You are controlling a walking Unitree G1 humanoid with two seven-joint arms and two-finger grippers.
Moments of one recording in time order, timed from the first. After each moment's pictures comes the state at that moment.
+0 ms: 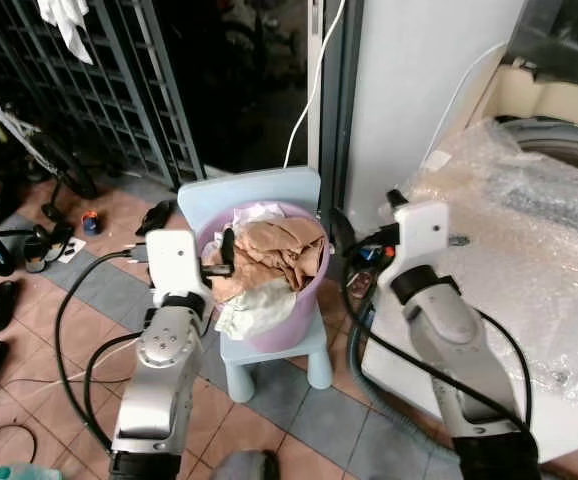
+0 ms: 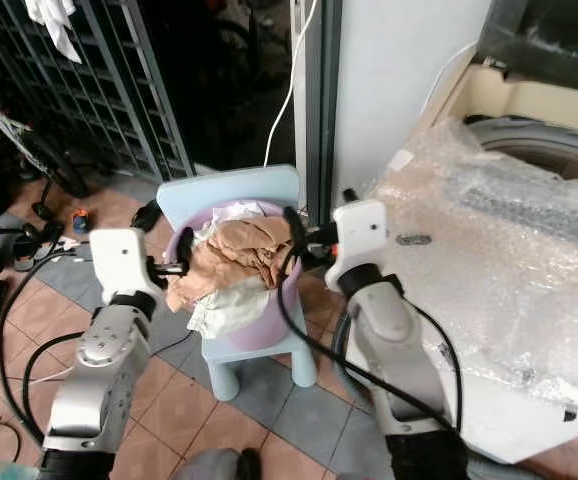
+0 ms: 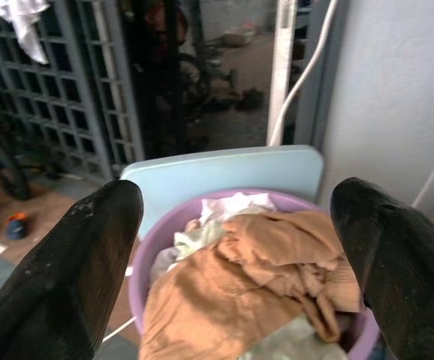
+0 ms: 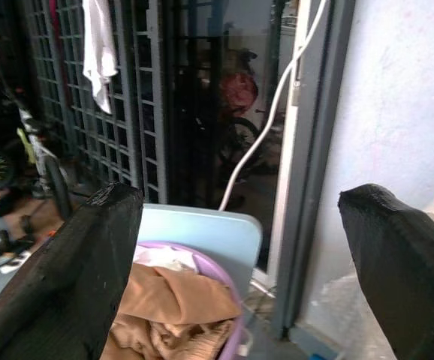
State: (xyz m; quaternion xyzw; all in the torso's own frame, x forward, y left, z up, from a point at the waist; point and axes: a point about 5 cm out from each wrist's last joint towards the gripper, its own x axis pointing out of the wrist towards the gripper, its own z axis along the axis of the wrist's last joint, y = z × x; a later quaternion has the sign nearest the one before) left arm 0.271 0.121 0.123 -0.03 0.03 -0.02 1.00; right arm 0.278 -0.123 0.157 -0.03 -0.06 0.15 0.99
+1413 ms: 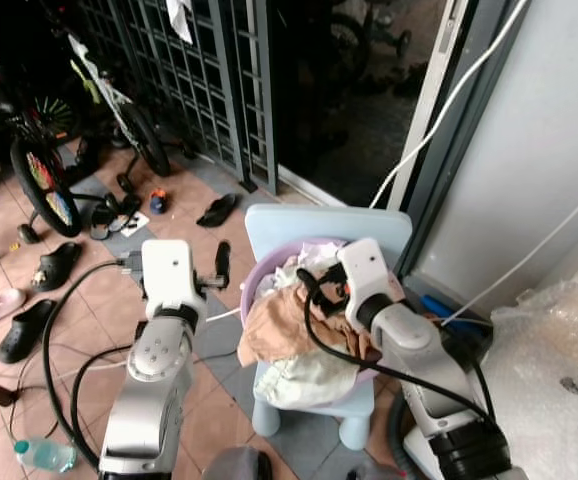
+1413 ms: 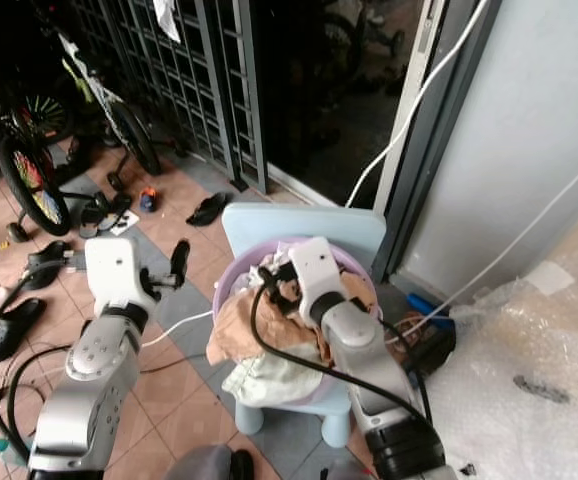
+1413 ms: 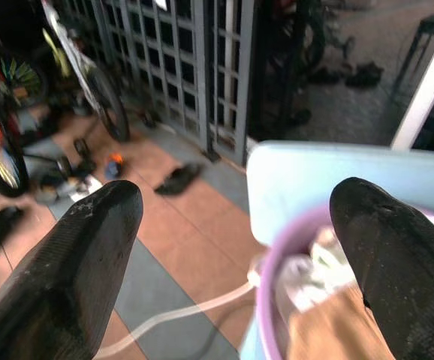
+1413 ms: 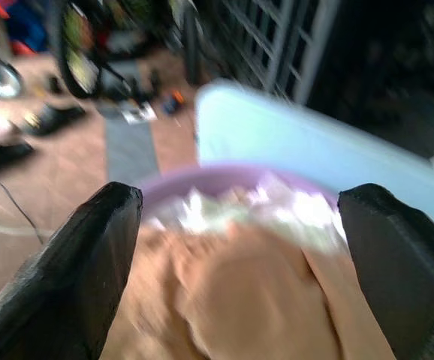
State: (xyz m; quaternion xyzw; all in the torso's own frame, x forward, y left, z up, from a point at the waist) left arm 0.247 0.130 0.115 -0.02 0.07 -0.01 1.00; right arm 0.287 -0.101 0.085 -0.08 0.12 0.22 0.96
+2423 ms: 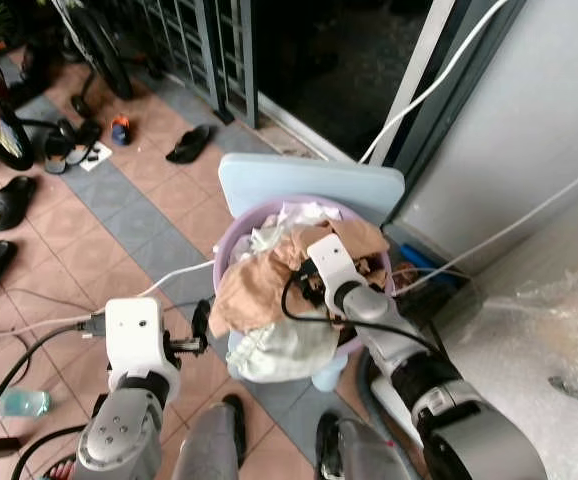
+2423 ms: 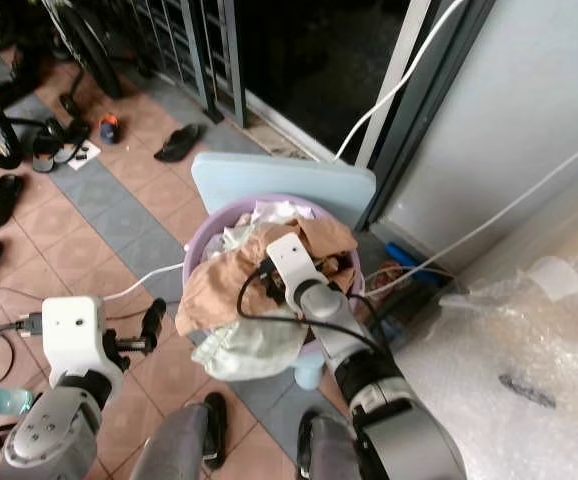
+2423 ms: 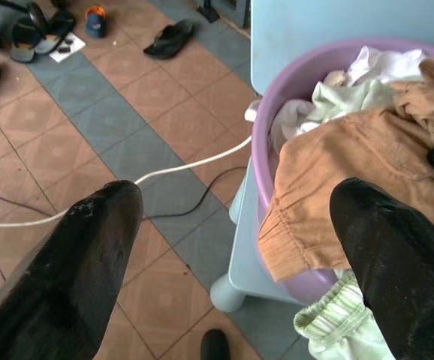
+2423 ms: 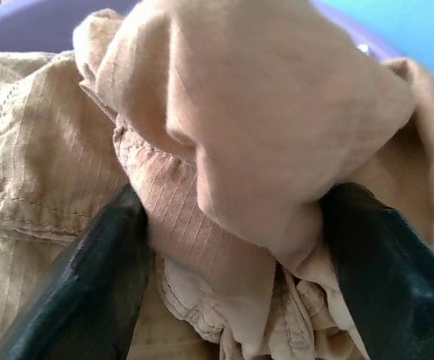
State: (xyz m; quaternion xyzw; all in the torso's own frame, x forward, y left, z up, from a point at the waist) left arm 0.179 0.149 0.116 -0.02 0.16 0.01 0.99; right arm 0.329 -0.078 0.050 -0.16 0.18 0.21 0.95
